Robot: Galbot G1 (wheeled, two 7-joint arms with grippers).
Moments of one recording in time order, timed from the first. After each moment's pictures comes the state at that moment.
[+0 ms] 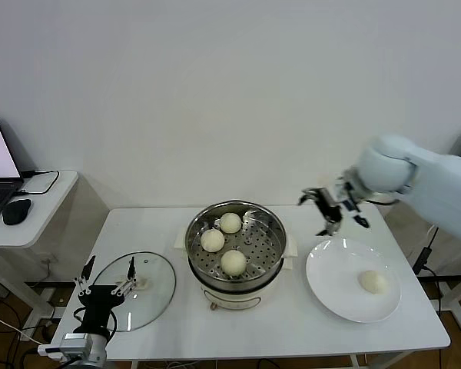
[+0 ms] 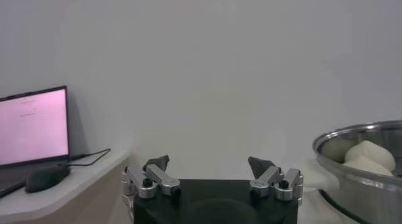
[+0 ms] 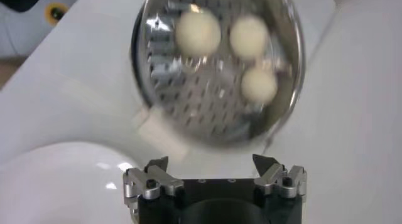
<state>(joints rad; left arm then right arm) 1.65 -1.23 -0.59 -2.15 -0.14 0.04 -0.21 0.43 0.46 -1.03 1.67 0.04 -0.19 -1.09</state>
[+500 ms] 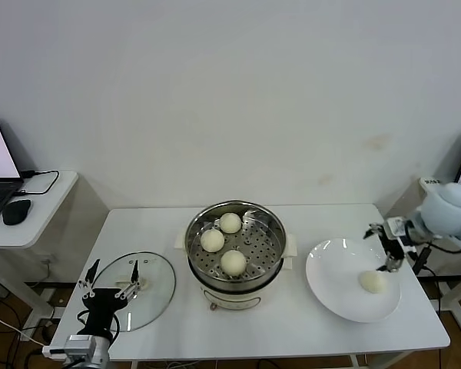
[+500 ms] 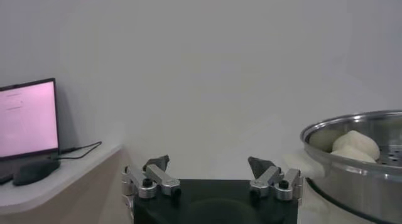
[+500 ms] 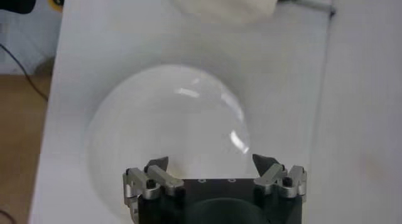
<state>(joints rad) 1.66 -1.23 -0.58 -2.15 -0.13 0.05 -0.21 -0.08 0.31 -0.64 1.59 -0.13 -0.20 -1.11</state>
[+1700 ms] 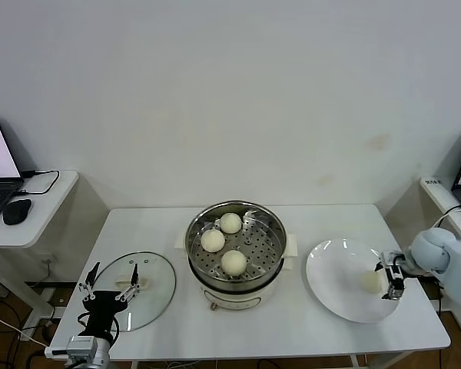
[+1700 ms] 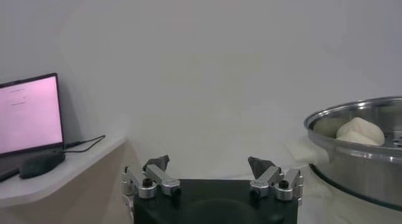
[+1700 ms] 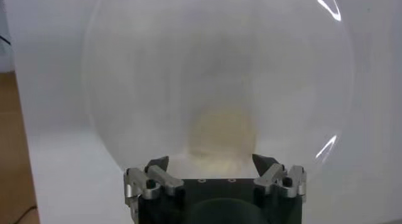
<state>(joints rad) 1.65 -1.24 -0.58 -2.13 -0.12 0.05 -0.21 -0.40 0.54 -0.38 1.26 -0.29 -0.18 -1.06</state>
